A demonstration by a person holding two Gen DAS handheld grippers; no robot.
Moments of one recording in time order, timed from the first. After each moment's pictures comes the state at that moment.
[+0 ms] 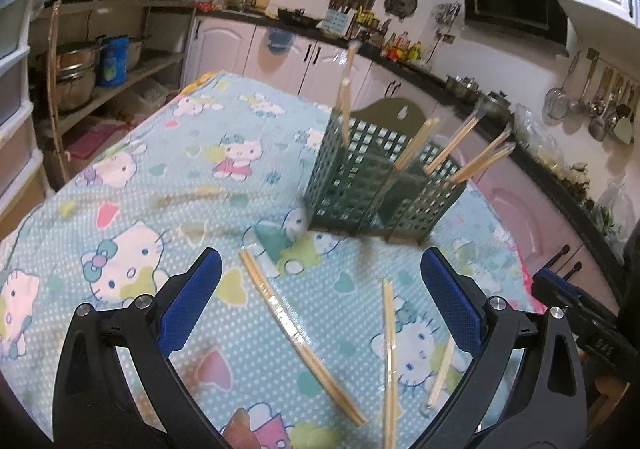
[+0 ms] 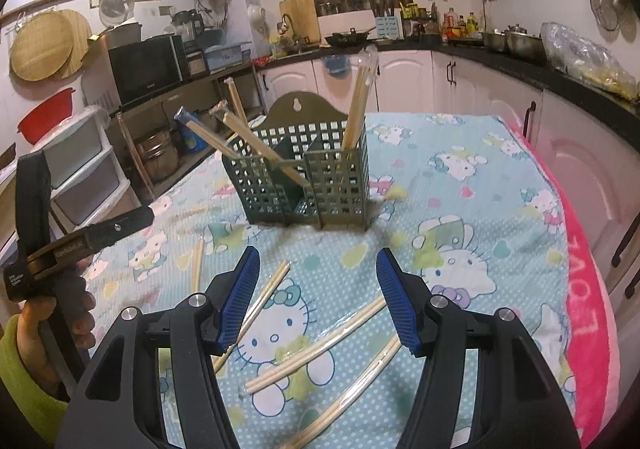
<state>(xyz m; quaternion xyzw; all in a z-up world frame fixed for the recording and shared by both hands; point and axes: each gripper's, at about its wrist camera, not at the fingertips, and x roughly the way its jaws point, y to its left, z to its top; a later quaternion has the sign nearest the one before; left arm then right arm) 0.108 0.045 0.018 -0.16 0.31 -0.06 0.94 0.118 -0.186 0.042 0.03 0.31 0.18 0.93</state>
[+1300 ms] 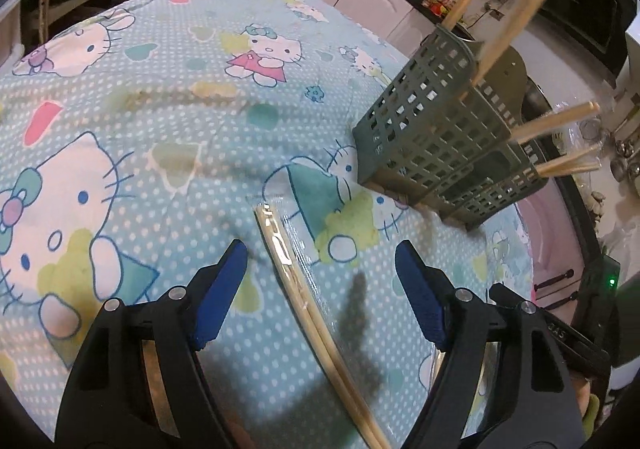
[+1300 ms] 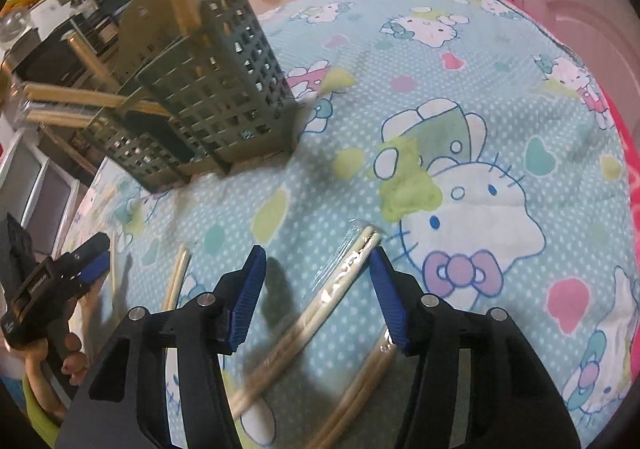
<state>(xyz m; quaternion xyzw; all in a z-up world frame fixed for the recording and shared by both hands) 0.188 0.076 -0.058 -0.26 0.43 -0.07 0.86 0.230 -0.208 -0.047 0.11 0.50 0.10 0.86</state>
